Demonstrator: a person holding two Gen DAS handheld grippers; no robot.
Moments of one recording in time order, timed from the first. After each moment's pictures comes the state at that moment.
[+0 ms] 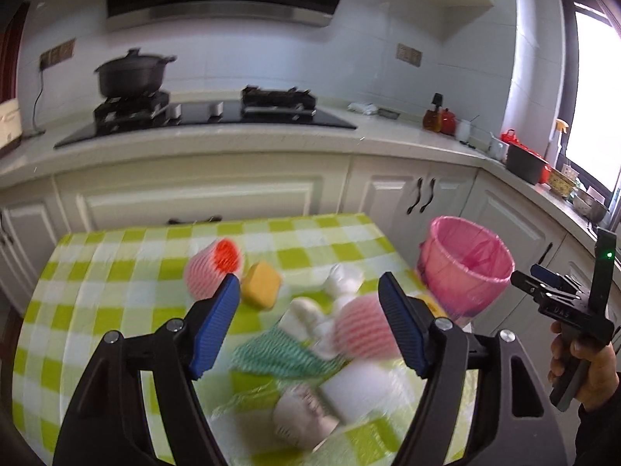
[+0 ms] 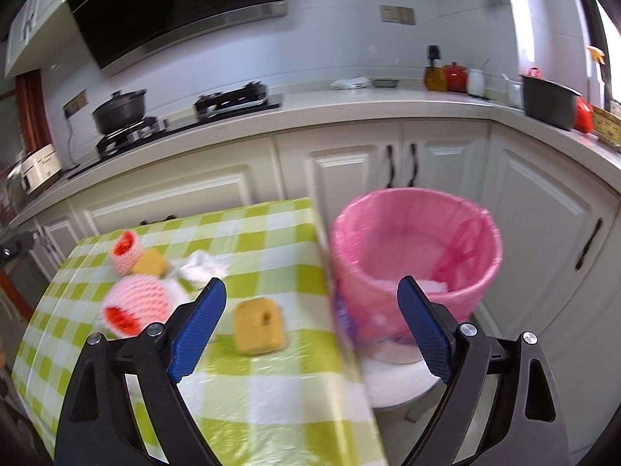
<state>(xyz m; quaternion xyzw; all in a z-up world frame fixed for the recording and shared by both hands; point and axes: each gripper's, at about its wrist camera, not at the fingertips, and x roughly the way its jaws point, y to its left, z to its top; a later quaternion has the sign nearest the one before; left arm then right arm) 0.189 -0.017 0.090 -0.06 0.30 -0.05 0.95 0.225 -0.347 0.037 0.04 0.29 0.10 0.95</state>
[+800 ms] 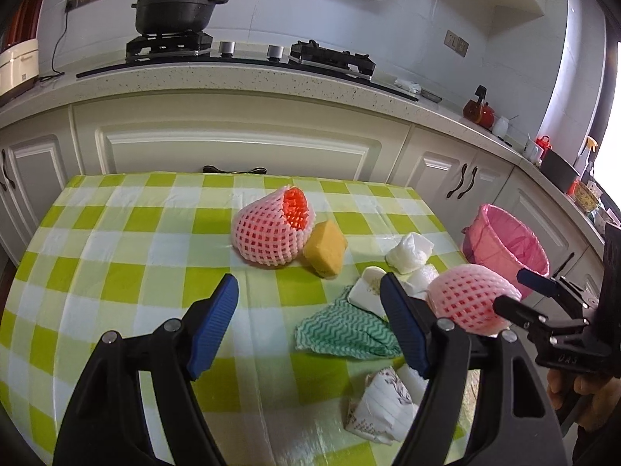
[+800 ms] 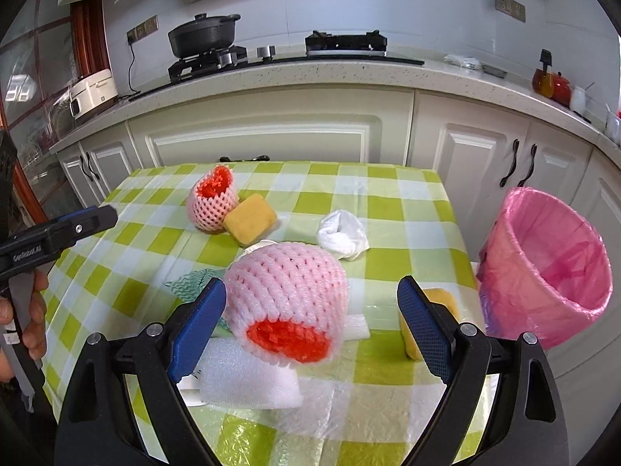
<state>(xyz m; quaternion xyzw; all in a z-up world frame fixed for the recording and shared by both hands) 0.226 0.060 0.028 -0.11 0.35 -0.03 0.93 0.244 -0.182 0.013 -0.04 0.35 0.21 0.91</state>
